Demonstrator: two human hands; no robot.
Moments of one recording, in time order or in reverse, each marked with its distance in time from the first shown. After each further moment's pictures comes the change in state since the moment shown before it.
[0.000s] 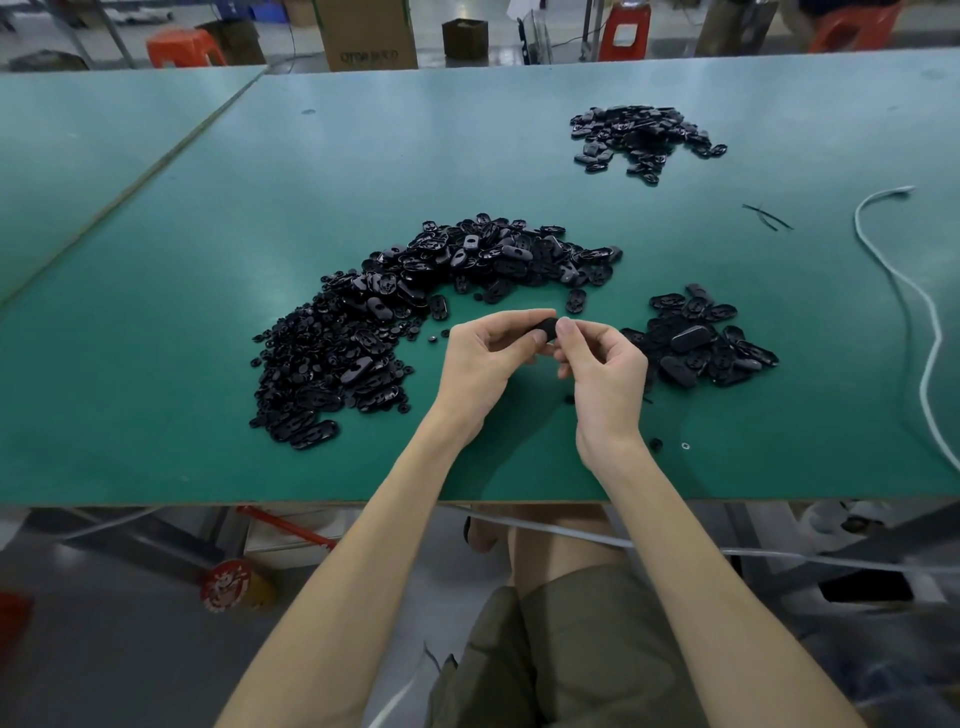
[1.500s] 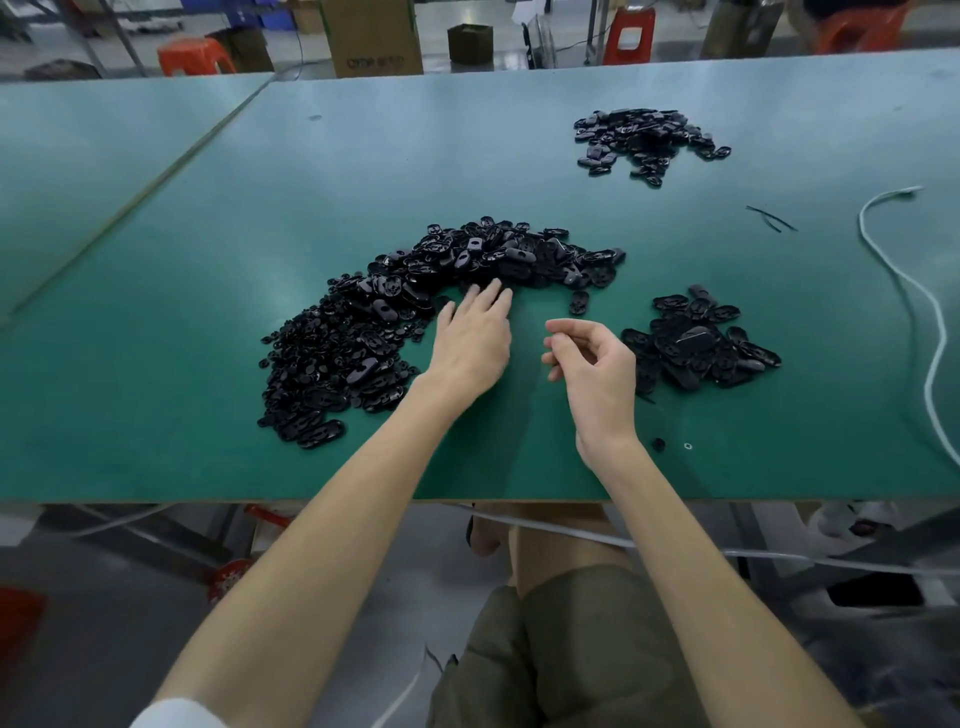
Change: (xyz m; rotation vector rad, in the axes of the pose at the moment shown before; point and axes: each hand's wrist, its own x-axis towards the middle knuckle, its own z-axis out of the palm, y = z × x) left_hand 0.043 0.006 -0.014 1.310 -0.158 -0.064; right_hand -0.004 -0.006 0.006 -0.103 -0.068 -0.015
